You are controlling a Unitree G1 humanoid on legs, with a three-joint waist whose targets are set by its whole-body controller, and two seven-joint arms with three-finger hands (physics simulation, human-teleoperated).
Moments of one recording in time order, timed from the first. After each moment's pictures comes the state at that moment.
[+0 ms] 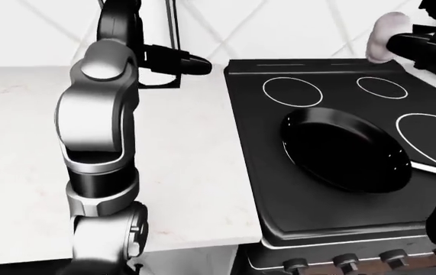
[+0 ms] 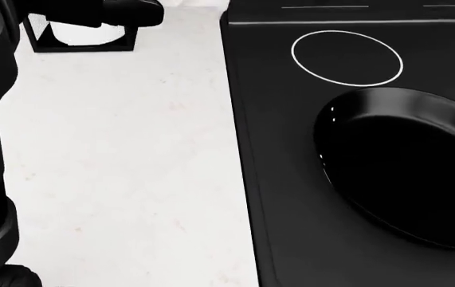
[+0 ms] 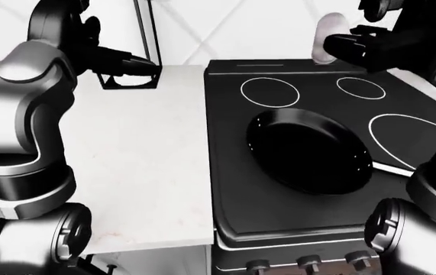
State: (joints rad) left arm -1.11 0.23 0.08 -0.17 0.13 1.13 -0.04; right arm -1.03 -0.80 -0.36 -0.17 0.21 1.31 0.37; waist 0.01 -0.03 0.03
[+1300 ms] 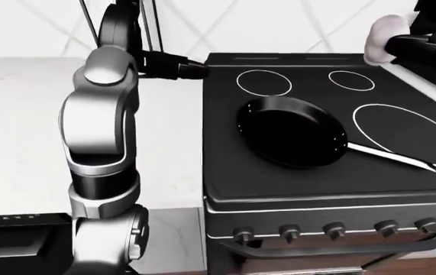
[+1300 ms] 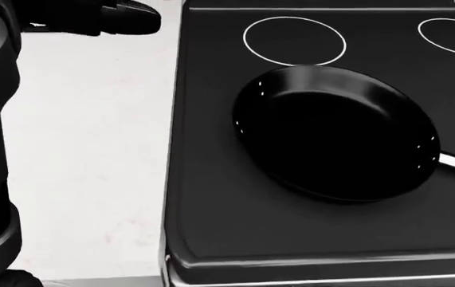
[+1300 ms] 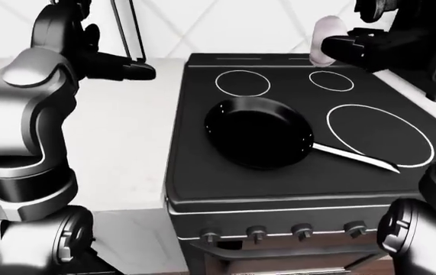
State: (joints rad) left arm -1.09 0.22 0.09 -0.17 0.15 1.13 -0.04; right arm -1.04 -0.86 -0.31 -0.14 0.32 1.32 0.33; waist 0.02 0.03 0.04
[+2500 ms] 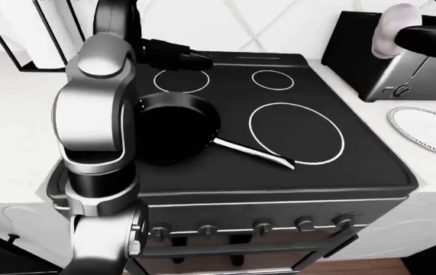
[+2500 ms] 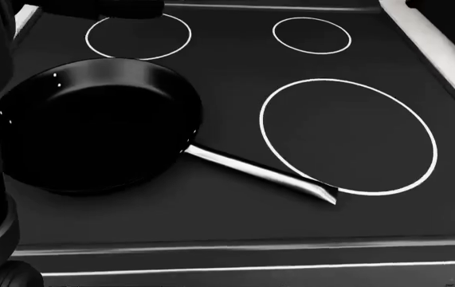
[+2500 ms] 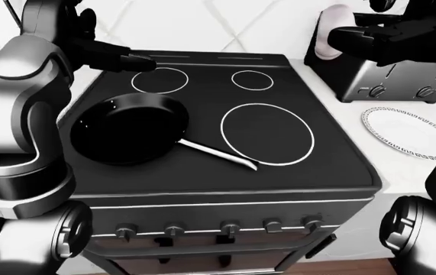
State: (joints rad) left arm -1.13 0.23 0.08 -0.19 0.16 1.14 -0.05; right arm -1.07 -0.87 -0.32 -0.17 0.29 1.33 0.37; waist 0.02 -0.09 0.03
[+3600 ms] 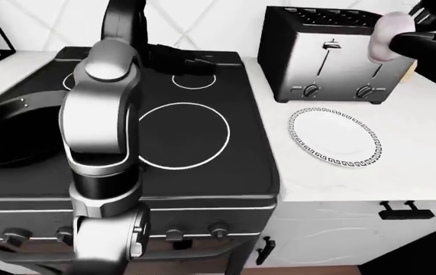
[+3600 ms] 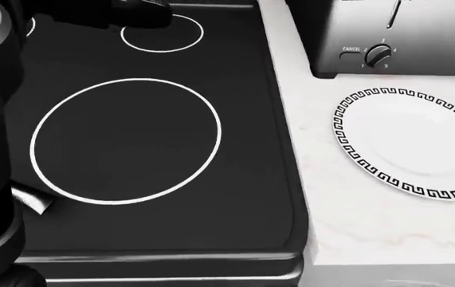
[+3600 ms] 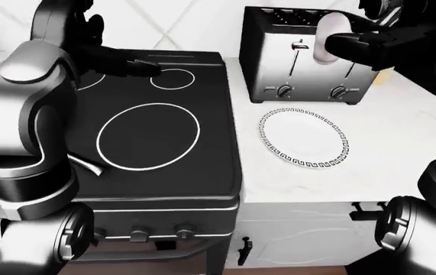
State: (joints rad) left arm -1.11 0.22 0.06 -0.19 0.15 1.15 -0.05; right arm -1.06 -0.85 -0.31 -0.16 0.23 1.34 0.40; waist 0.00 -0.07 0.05
